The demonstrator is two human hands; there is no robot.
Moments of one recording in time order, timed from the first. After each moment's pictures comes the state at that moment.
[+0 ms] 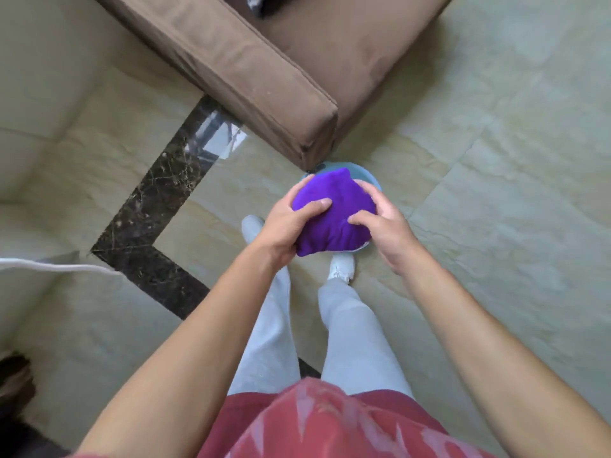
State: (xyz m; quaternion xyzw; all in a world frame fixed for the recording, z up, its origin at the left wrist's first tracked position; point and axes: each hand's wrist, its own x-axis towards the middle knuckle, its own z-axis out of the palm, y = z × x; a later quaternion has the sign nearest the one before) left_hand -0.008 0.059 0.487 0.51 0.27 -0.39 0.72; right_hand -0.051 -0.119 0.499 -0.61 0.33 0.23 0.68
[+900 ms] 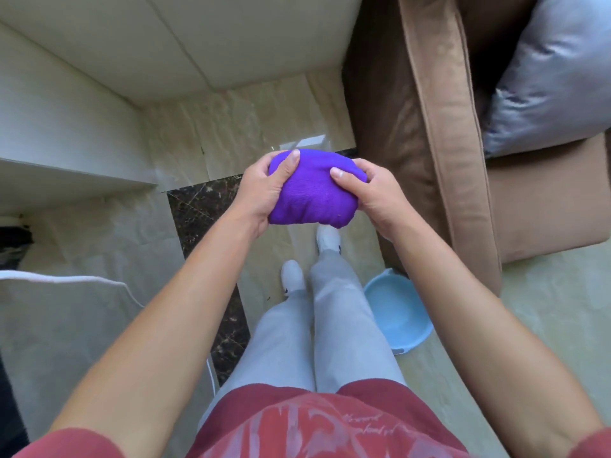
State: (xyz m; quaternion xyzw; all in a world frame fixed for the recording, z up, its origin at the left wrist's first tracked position) left_hand 0.159 0.478 0.532 0.53 0.41 -0.07 0.74; right_hand 0.240 0.292 0.543 -0.68 0.05 0.42 0.61
